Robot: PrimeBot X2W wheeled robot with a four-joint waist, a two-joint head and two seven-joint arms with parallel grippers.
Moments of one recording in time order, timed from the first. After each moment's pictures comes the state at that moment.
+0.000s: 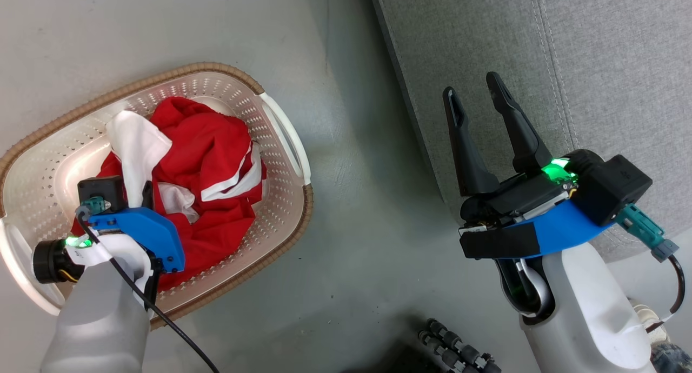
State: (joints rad) left arm -0.70 0.19 -0.12 1.14 -0.23 -0.07 -0.16; right arm -0.45 -0.05 0.25 0.09 0.34 0.13 -0.26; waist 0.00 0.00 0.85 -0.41
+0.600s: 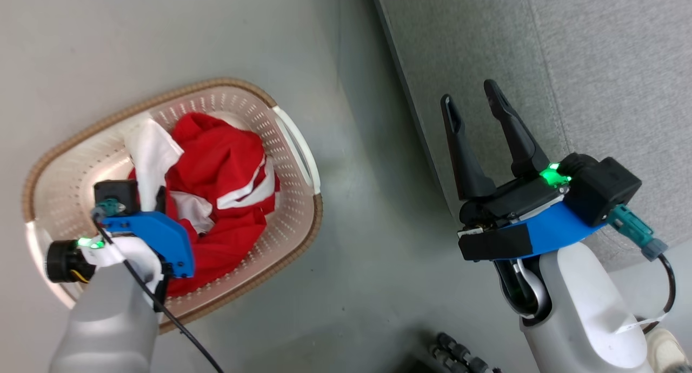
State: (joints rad) left arm -0.74 0.18 -0.17 1.23 -0.24 -0.10 -0.18; right arm -0.45 -0.05 0.25 0.12 0.32 0.13 -0.26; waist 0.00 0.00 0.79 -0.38
